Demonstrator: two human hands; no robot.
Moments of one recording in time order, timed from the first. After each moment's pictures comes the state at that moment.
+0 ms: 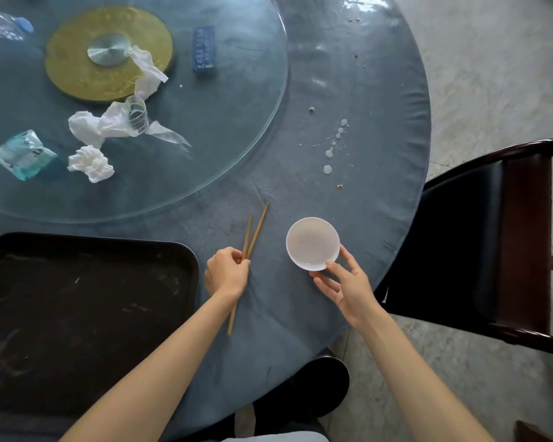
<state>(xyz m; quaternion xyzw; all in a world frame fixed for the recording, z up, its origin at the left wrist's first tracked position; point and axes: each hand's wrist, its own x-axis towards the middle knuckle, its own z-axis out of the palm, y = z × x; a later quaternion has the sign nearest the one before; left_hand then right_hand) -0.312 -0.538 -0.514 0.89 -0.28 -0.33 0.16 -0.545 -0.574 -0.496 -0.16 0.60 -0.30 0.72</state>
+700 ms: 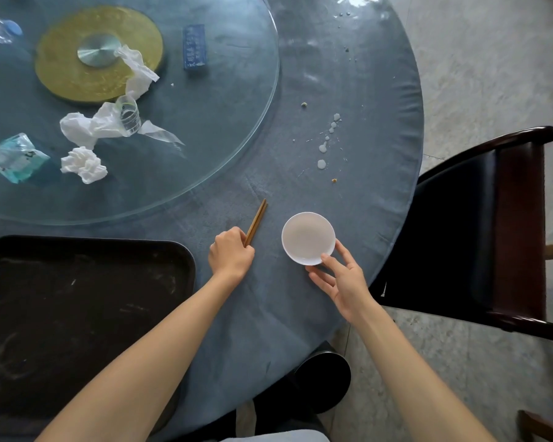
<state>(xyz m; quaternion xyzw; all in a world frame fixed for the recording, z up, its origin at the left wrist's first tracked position) -0.311 -0.566 -0.518 0.86 -0.42 -0.28 0.09 -0.540 -0.570 -0.494 -0.15 0.60 -0.32 0.72</state>
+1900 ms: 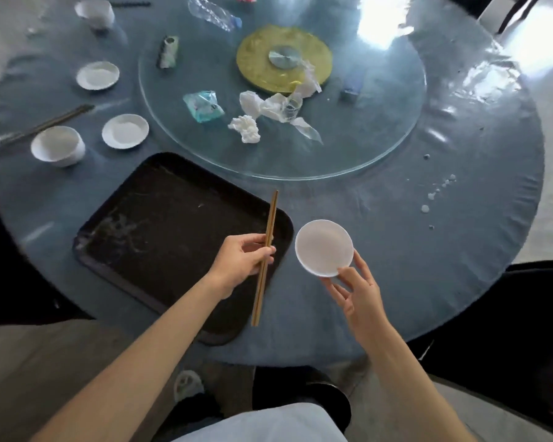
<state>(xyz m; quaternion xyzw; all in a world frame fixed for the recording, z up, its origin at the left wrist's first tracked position) -0.214 -0.376 -0.425 0.71 -0.13 -0.49 0.49 -0.431 -0.487 -0.430 -0.28 0.53 -0.23 0.76</state>
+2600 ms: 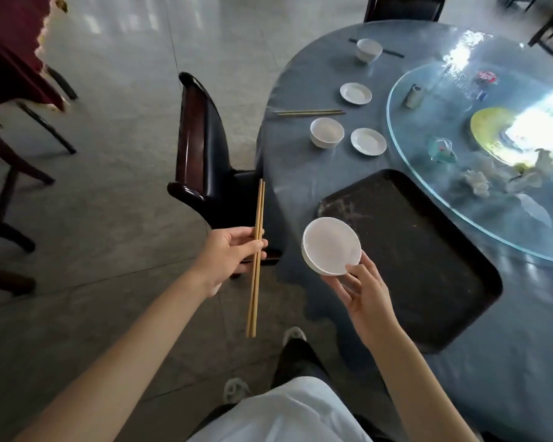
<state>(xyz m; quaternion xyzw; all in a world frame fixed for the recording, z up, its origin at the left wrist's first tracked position) -0.042 0.109 -0.364 0.71 0.02 -0.31 0.64 -0.175 -0.117 -0.394 -0.41 0.41 -0.07 0.81</state>
